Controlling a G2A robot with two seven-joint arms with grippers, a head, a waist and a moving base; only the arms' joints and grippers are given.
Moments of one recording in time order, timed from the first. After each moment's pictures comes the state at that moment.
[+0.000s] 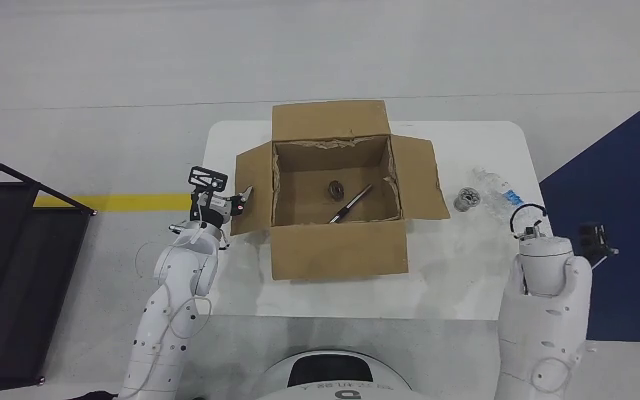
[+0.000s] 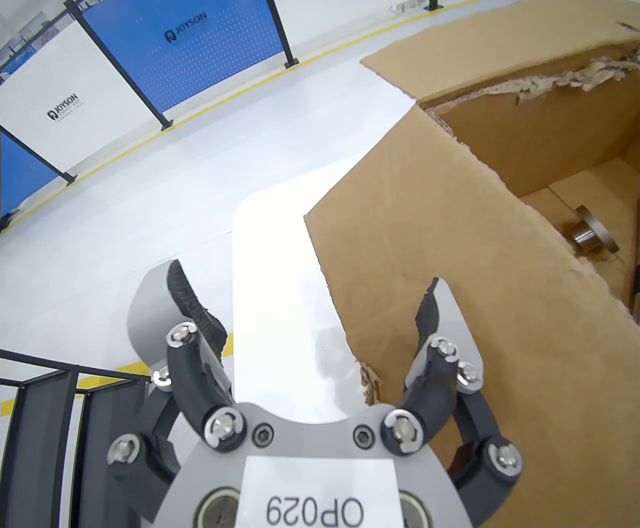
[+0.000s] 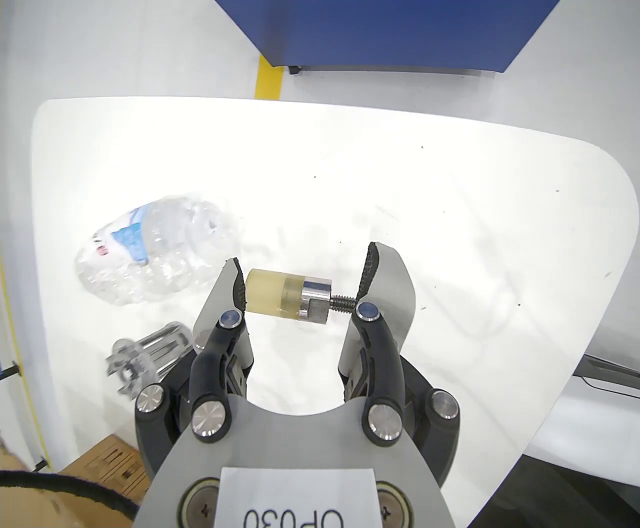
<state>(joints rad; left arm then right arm) 1.55 -1.36 -1.47 -1.65 1.64 -0.07 -0.19 -1.56 -1.51 1.98 -1.82 -0.90 0.92 0.58</state>
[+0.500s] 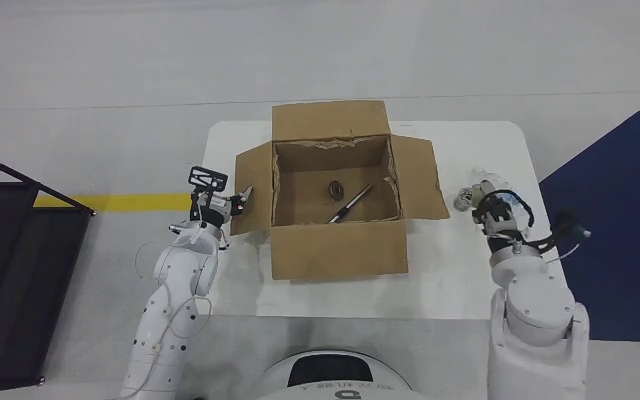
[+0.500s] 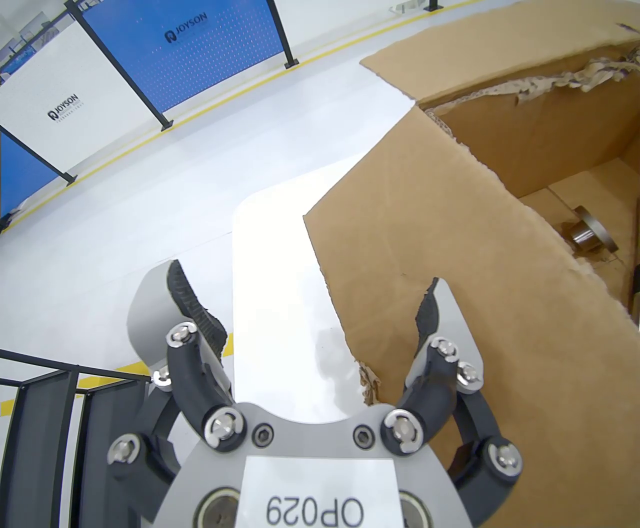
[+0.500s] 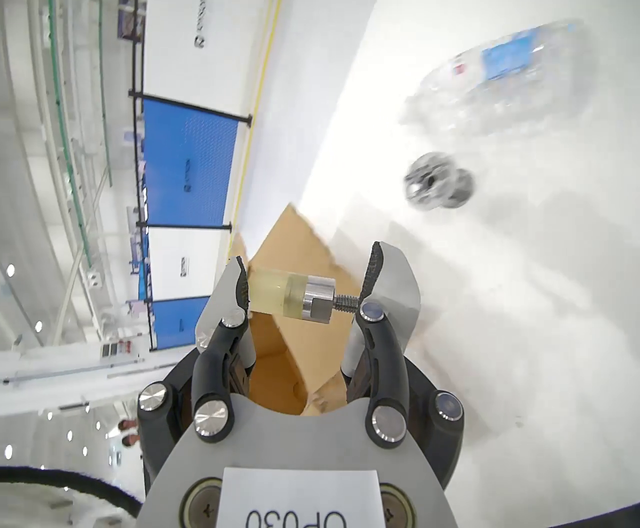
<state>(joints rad) 1.55 -1.36 -1.47 -1.65 1.64 -0.07 -0.19 -1.82 -1.58 1.72 -2.25 -0.43 0.54 0.37</state>
